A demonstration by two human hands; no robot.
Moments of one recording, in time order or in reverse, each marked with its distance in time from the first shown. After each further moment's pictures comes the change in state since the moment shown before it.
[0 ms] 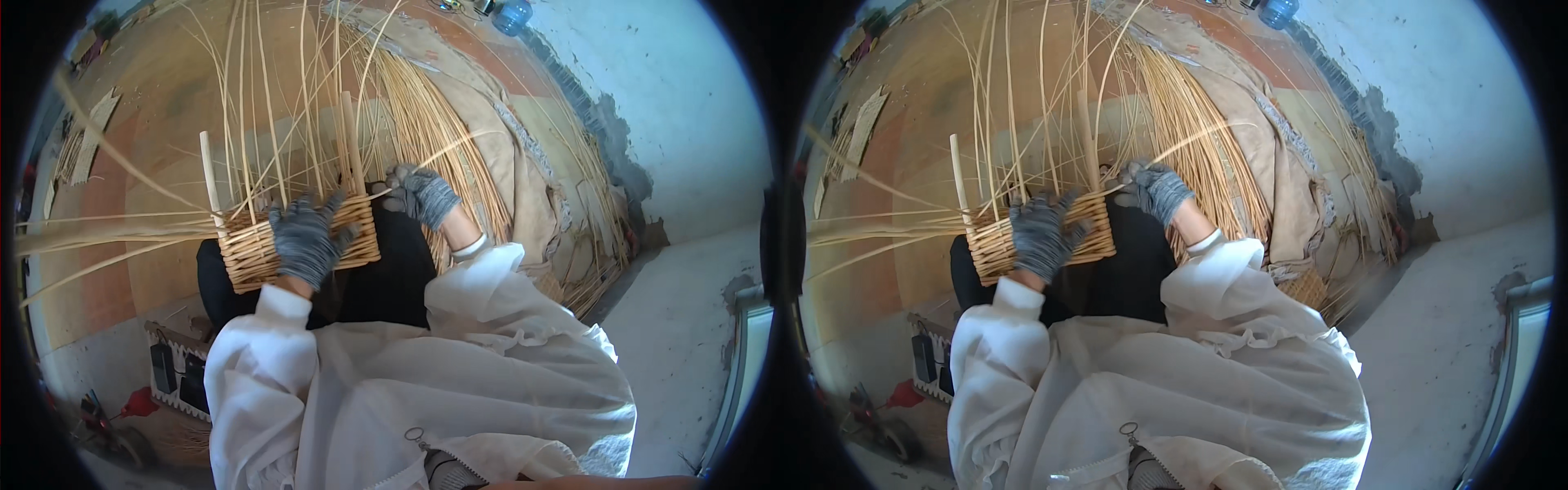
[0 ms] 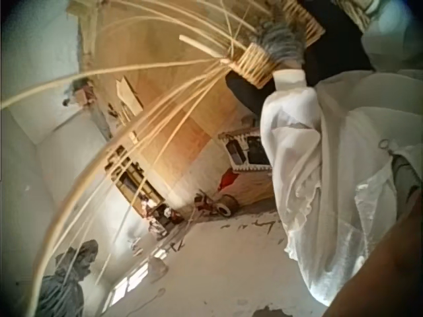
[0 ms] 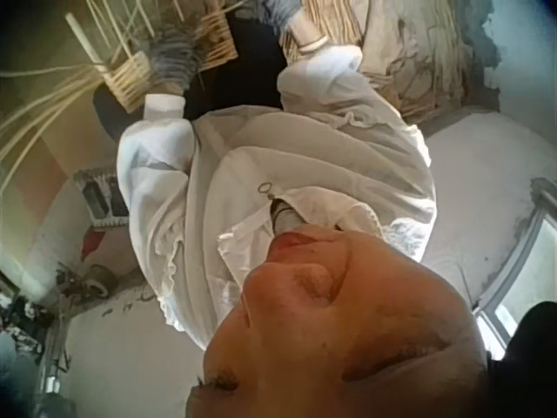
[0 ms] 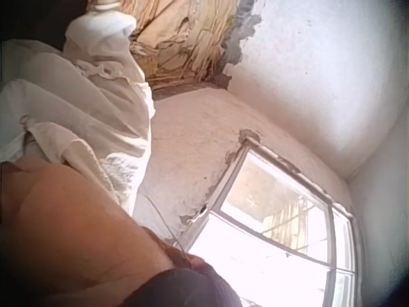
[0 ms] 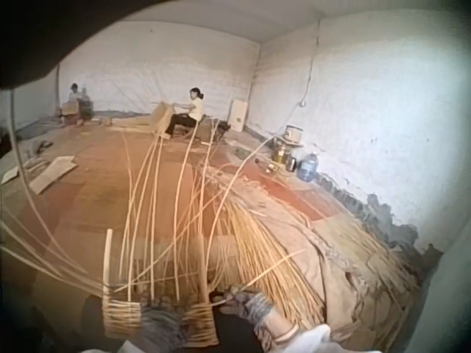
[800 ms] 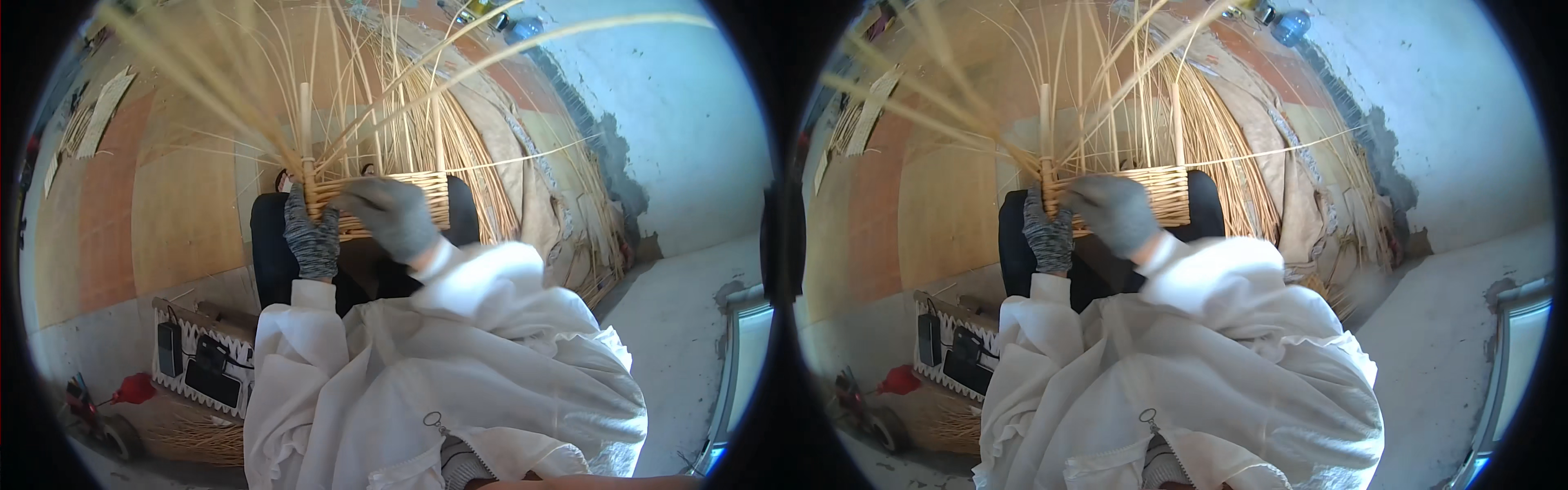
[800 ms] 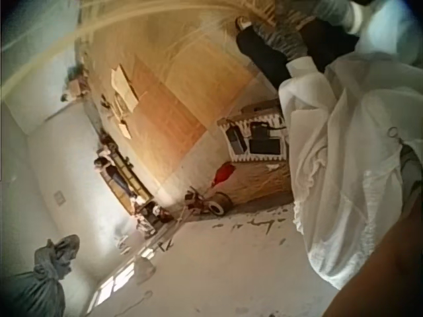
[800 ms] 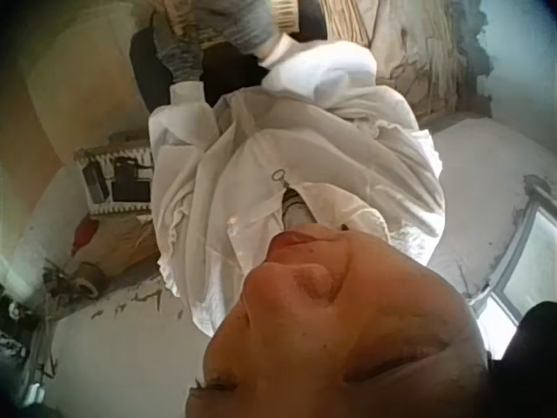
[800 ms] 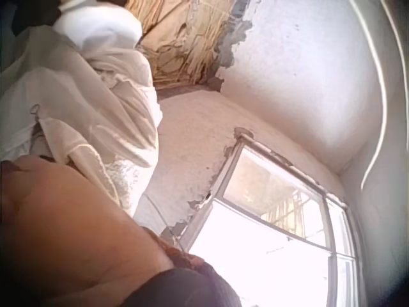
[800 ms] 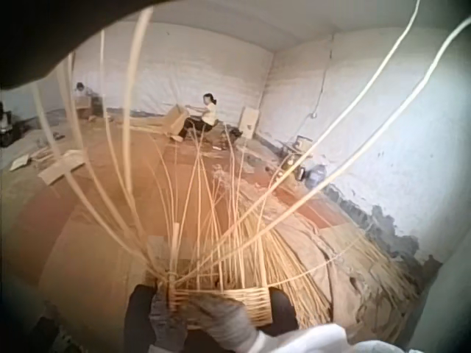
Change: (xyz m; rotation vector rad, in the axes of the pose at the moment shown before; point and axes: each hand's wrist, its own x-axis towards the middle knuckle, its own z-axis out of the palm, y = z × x) left_hand -0.072 -0.075 0.035 -0.751 0.415 -0.493; right_hand -0.022 0.068 0.150 -1.466 -0.066 -0.774
